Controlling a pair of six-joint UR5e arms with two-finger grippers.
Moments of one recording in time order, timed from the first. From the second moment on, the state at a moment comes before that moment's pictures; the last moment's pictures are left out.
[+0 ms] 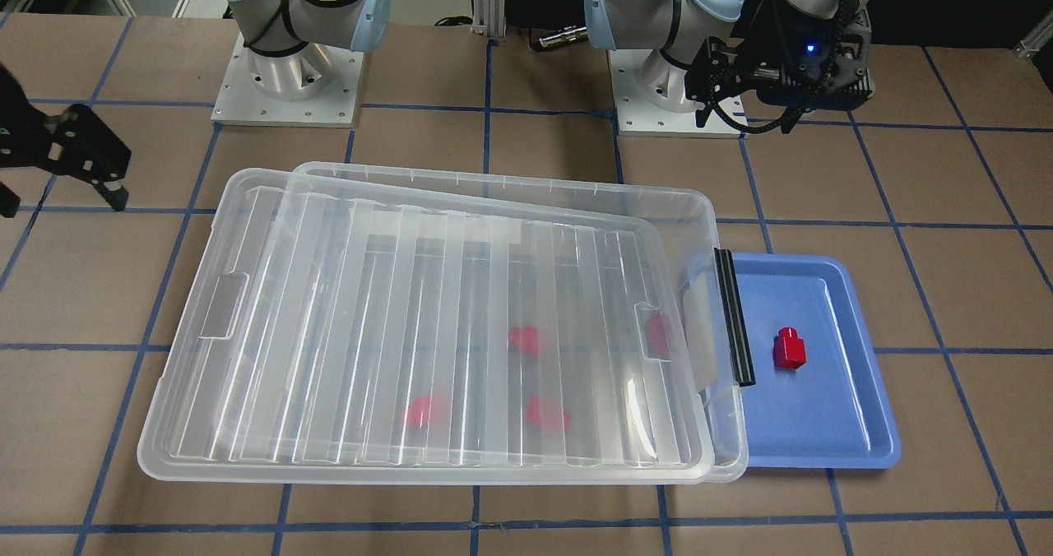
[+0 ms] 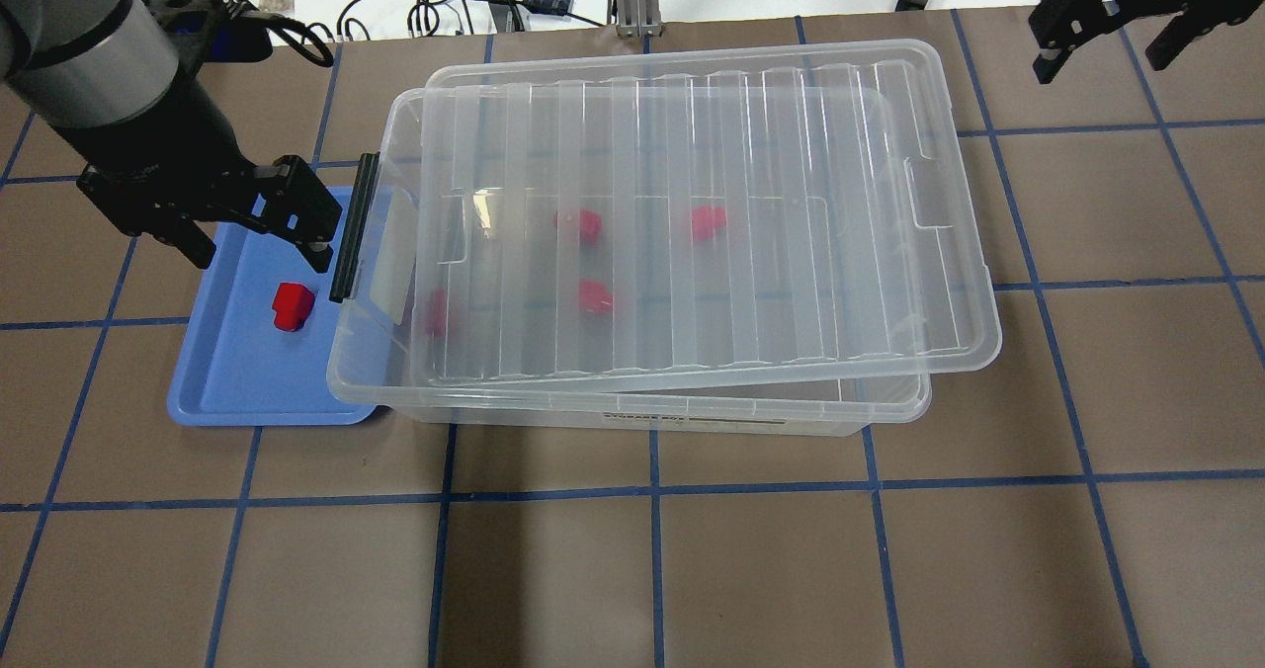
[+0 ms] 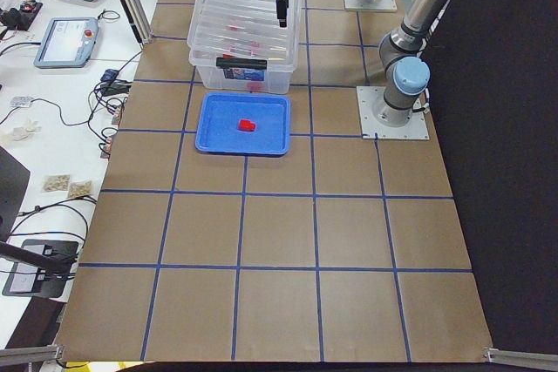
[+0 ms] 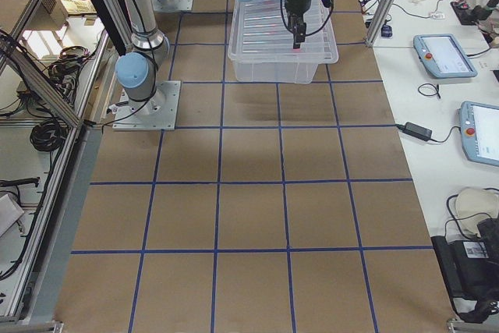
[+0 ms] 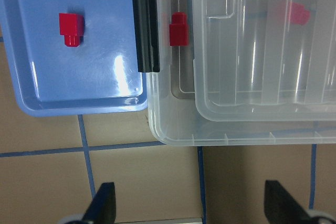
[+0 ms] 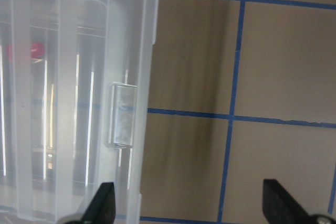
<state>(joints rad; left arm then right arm) -1.50 -1.46 -1.60 -1.73 1.62 0.14 1.40 -1.47 1.36 -1.50 -1.56 -0.24</state>
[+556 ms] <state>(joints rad) -1.50 -1.47 -1.60 -1.71 1.63 0.14 1.56 -1.52 1.42 -1.50 -1.57 -0.07</state>
